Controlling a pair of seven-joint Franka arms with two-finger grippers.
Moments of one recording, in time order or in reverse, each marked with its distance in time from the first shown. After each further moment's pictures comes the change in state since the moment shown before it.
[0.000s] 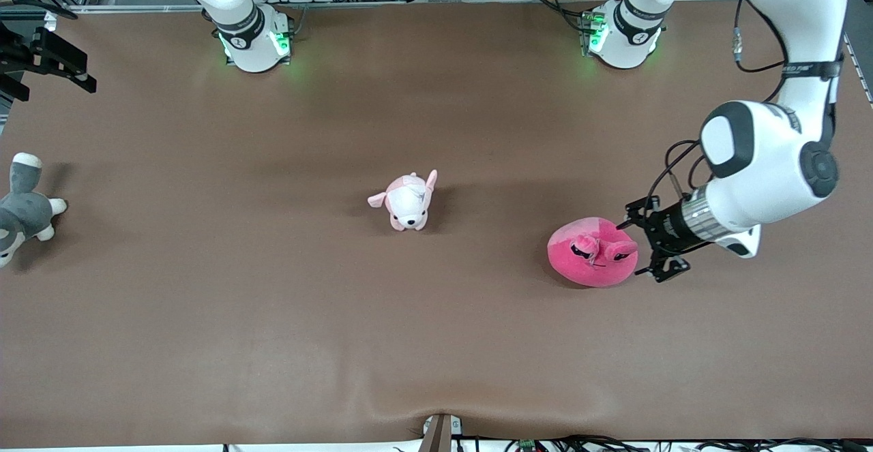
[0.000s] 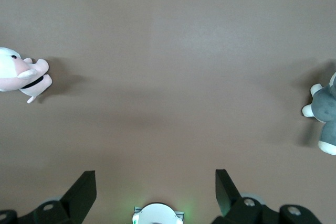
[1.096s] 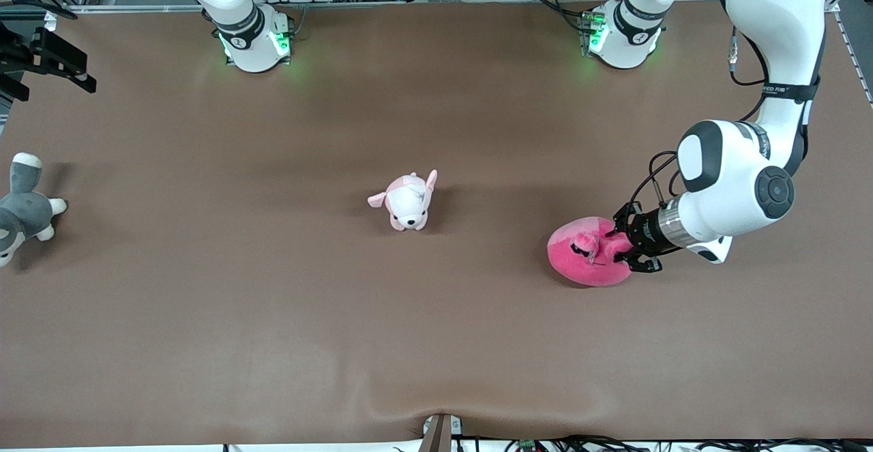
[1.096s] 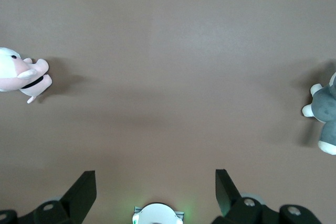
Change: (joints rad) left arm -0.016 0.056 0.002 -0.025 0.060 -0.001 0.007; right arm 0.000 0.001 -0.001 0.000 0.000 0.000 0.000
